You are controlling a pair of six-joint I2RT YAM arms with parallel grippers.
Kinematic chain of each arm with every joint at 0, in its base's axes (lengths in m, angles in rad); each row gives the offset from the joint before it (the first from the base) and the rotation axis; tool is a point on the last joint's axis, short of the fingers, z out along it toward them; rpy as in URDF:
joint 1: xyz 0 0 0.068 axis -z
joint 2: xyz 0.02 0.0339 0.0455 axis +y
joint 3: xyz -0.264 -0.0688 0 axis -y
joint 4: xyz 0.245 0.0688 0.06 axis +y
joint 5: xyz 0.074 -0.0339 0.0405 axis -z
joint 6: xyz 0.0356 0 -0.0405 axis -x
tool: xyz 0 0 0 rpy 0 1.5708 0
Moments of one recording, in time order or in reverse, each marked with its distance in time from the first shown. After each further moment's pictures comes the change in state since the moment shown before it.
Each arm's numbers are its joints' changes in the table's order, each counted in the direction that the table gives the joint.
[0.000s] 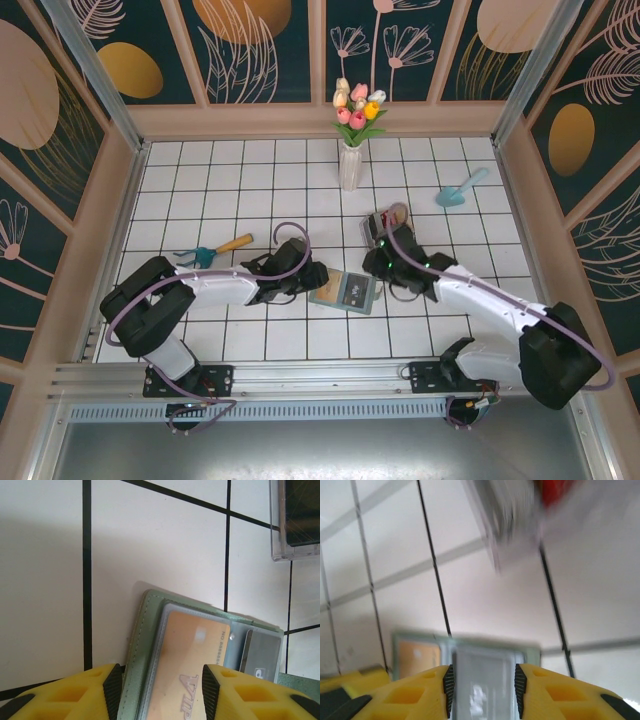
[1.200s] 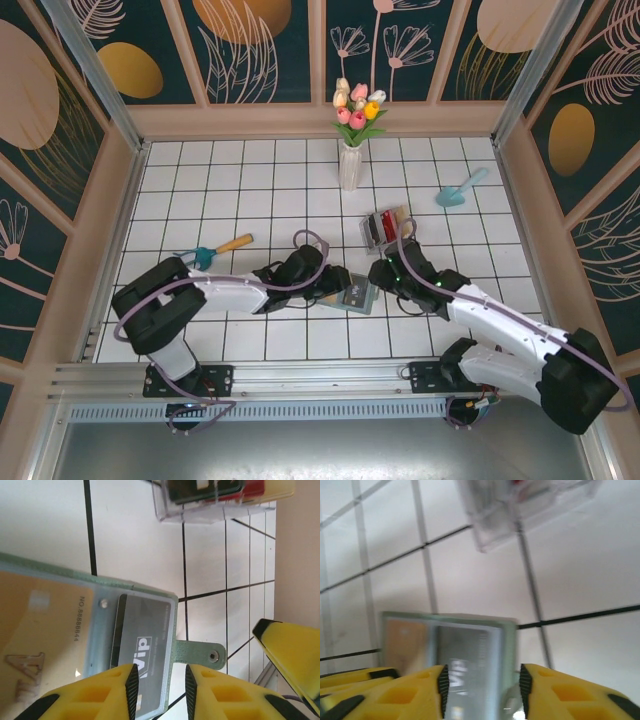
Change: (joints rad) left arm 0.106 0.025 -0.008 -0.256 0.099 0.127; right arm -0.086 -0.177 -0.150 -0.014 0.015 -0.042
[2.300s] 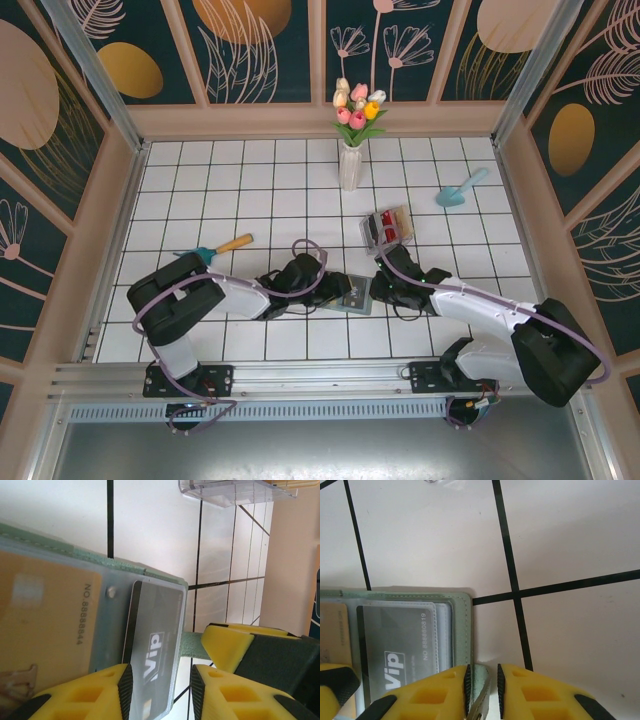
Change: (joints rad) left arm 0.000 0.120 -0.074 -0.238 0.085 0.124; right arm -0.001 0.191 -0.040 -0.022 -0.027 0.038
